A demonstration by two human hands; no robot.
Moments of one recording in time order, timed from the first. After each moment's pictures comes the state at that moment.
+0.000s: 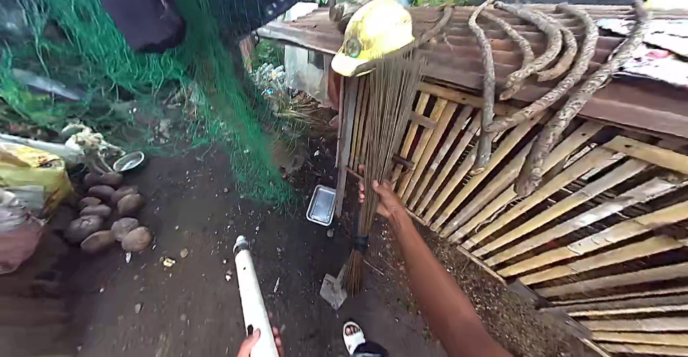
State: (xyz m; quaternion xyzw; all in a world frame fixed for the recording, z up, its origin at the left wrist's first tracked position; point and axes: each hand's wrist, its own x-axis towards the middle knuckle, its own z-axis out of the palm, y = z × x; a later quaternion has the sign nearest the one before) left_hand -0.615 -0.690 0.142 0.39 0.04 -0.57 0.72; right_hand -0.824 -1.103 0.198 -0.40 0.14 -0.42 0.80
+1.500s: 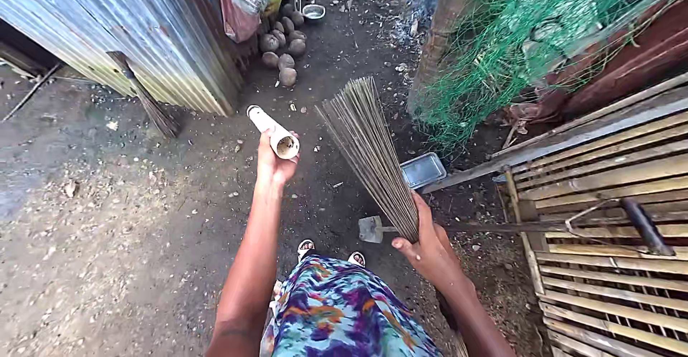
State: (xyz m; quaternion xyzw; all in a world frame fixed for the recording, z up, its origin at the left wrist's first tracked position) left_hand -0.478 -0.616 0.248 0.34 0.15 -0.17 0.91; right_hand -0.740 -0.842 0.246 -0.94 0.10 -0.13 0.30
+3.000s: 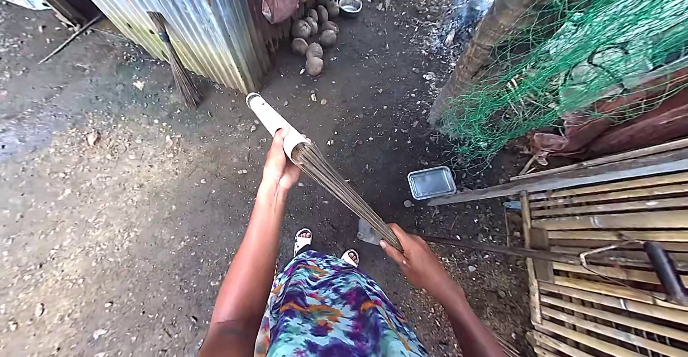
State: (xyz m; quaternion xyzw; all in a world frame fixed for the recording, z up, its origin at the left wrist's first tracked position) left_hand -0.526 -0.561 0.251 0.38 0.20 -0.15 0.89; right_hand -0.743 -0.821 0.218 -0.94 -0.02 0.12 0.32
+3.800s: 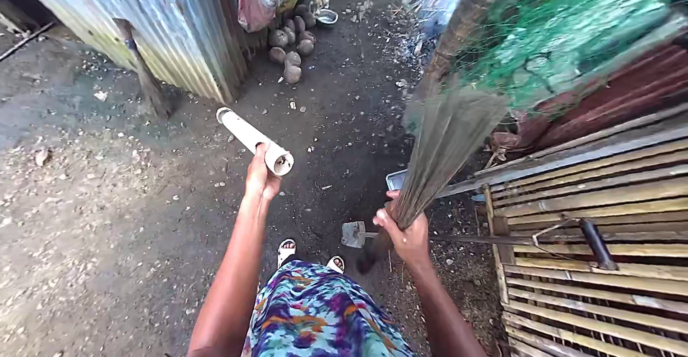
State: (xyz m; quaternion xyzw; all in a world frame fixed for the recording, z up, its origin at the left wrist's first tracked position) left_hand -0.527 -0.573 0.225 0.40 0.19 -0.11 0.89; right_hand -0.717 -0.817 0.243 -0.80 0.04 -0.23 0.55
